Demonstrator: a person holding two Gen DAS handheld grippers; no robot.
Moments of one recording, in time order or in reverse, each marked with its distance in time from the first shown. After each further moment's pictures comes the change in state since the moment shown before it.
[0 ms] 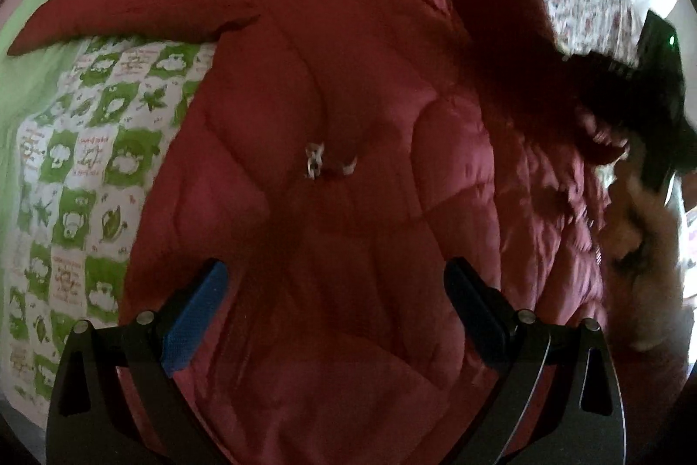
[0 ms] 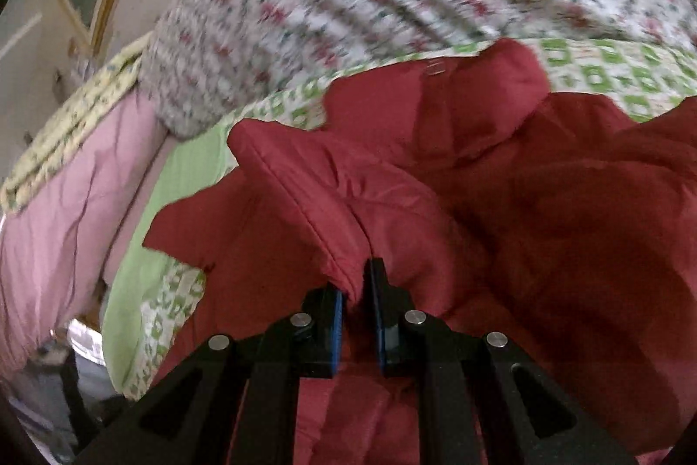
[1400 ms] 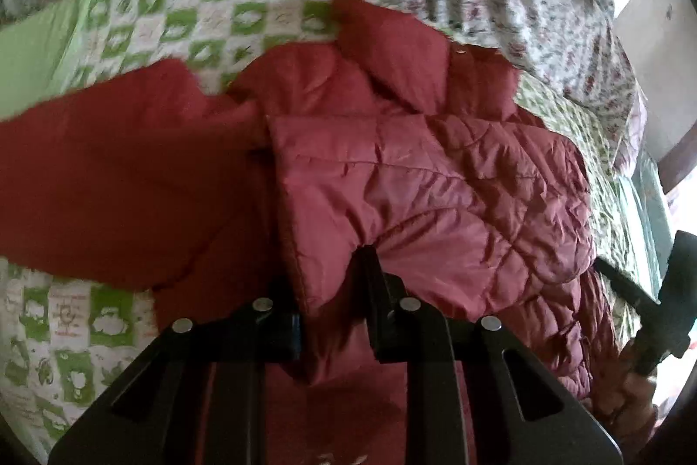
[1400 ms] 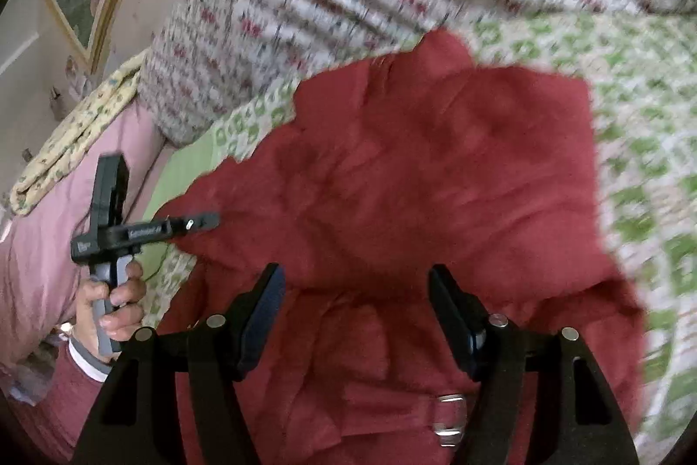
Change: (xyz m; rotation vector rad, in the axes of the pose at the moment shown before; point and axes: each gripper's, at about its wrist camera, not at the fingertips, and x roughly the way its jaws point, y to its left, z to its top) left arm 0.058 -0.004 0.153 0.140 -0.052 -0.099; right arm -0.084 -0.056 -0.034 0.075 -0.093 -0.077
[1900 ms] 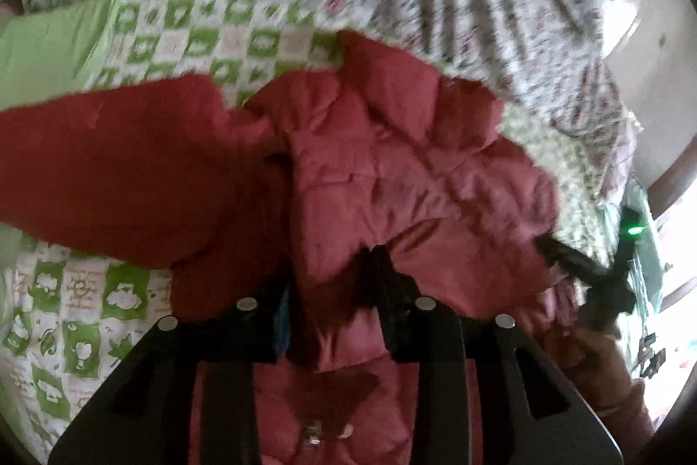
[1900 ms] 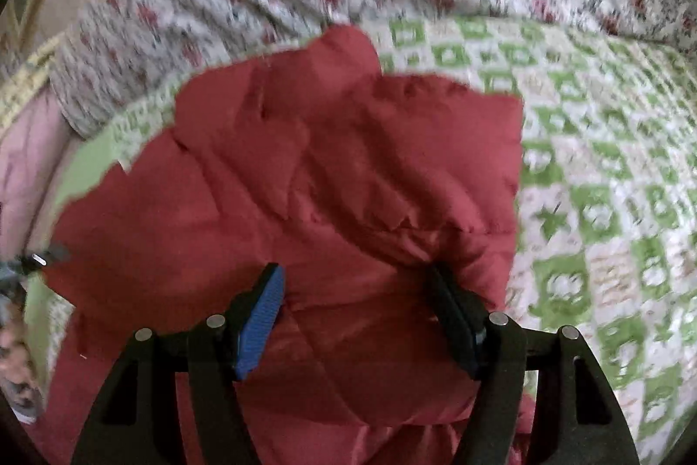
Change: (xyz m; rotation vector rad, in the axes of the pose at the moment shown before) left arm -0.048 -0.011 -0.011 -0.014 -0.132 -0.029; right arm 0.067 -0.046 0.019 -0.047 0.088 -0.277
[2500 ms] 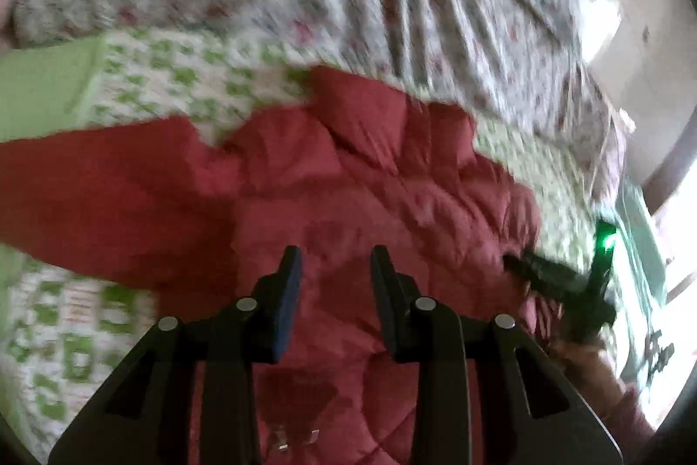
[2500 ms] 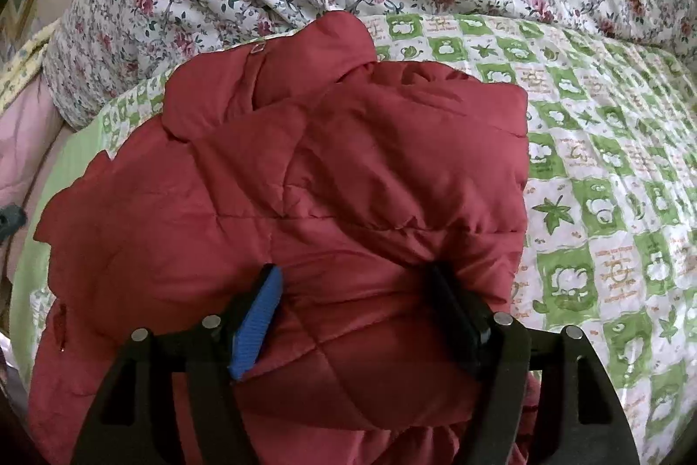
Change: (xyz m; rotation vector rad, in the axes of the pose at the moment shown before) left arm 0.004 -0.025 0.000 0.046 -0.026 -0.005; right arm -0.002 0.009 0.001 -0.031 -0.010 -0.049
